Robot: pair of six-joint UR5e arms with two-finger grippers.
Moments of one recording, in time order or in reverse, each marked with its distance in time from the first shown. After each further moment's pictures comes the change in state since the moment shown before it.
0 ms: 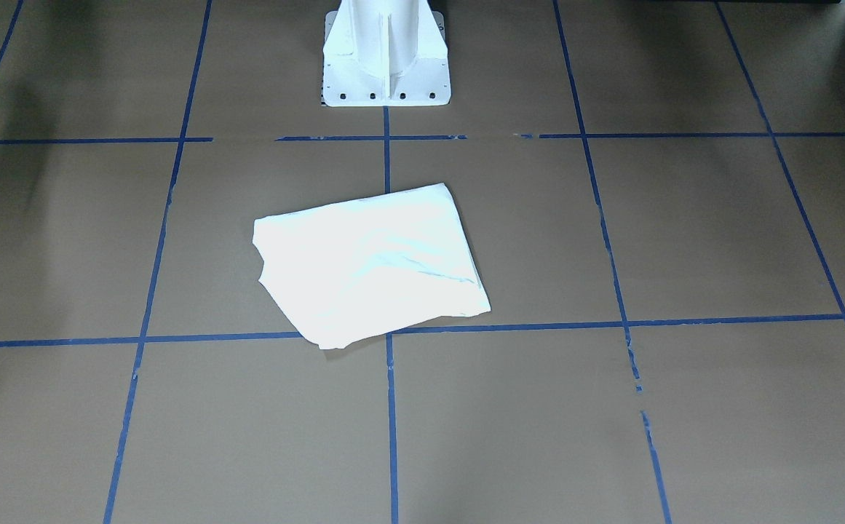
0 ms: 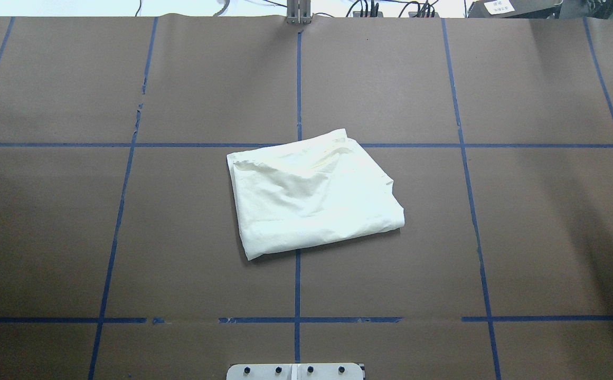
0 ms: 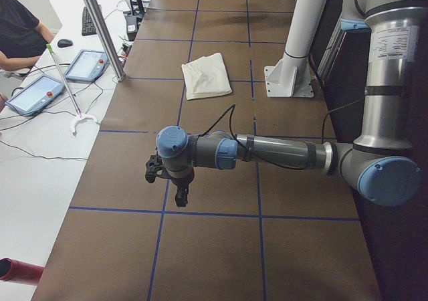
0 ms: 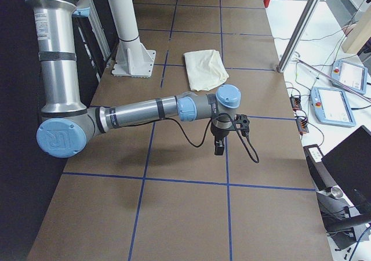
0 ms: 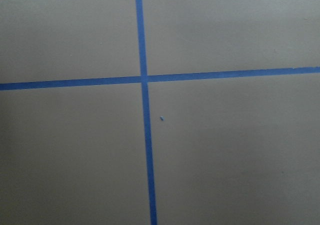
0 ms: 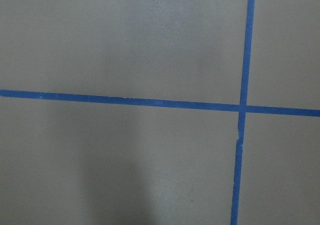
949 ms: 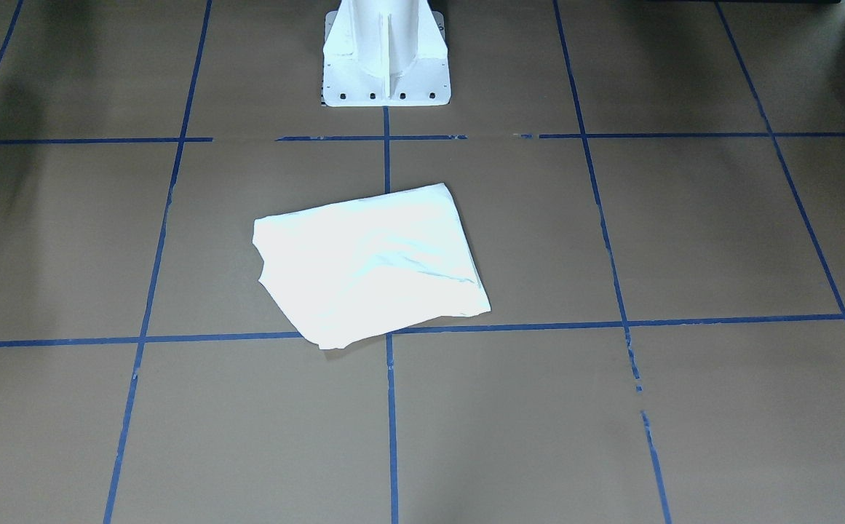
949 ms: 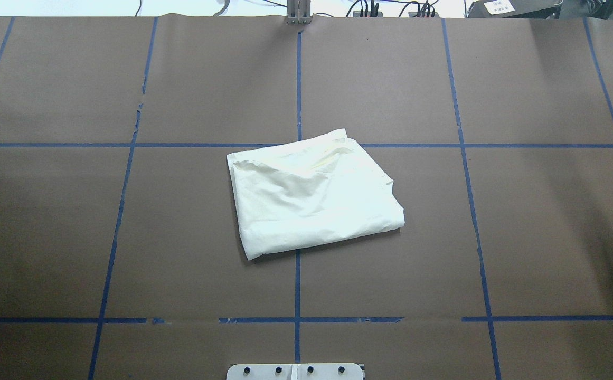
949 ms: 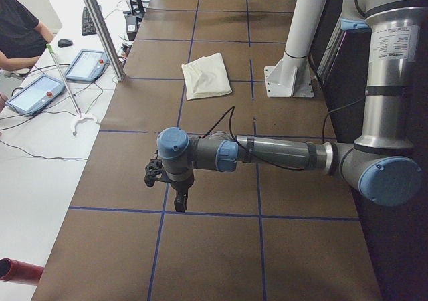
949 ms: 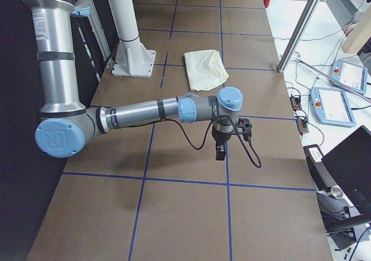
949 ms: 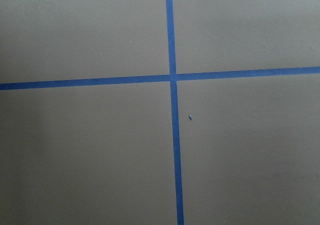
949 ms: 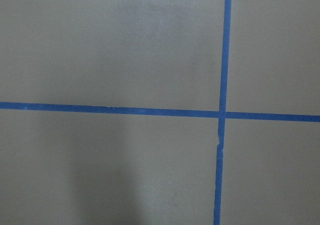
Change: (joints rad) left arm -0.003 0.004 0.009 -0.019 0.048 -0.002; right arm 0.049 0.002 -0.024 -0.044 -0.028 -0.082
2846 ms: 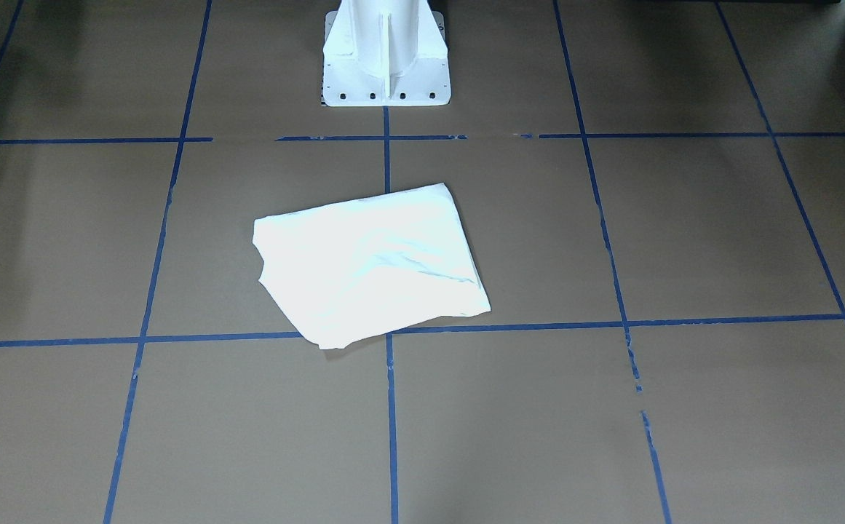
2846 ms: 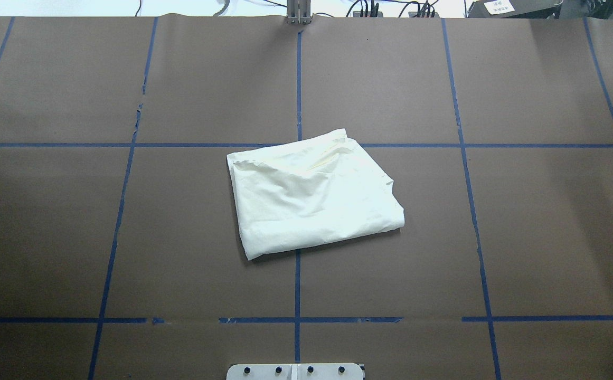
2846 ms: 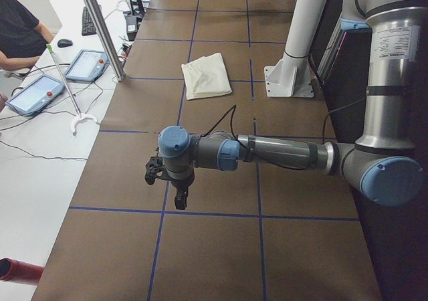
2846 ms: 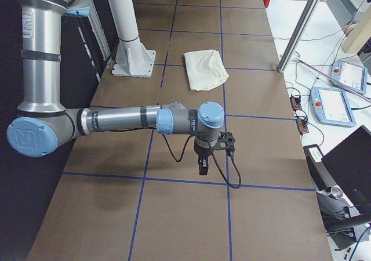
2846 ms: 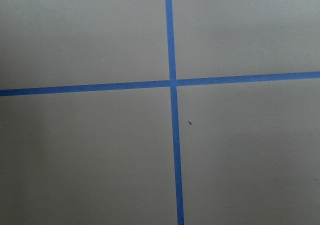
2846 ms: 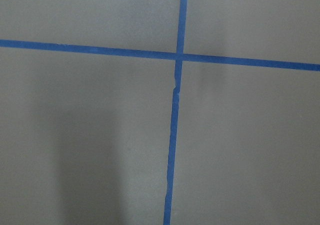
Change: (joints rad) left arm -0.014 0.012 -0.036 0.005 -0.035 -0.004; right arm 0.064 -0.138 0.078 -0.003 0.013 -0.103
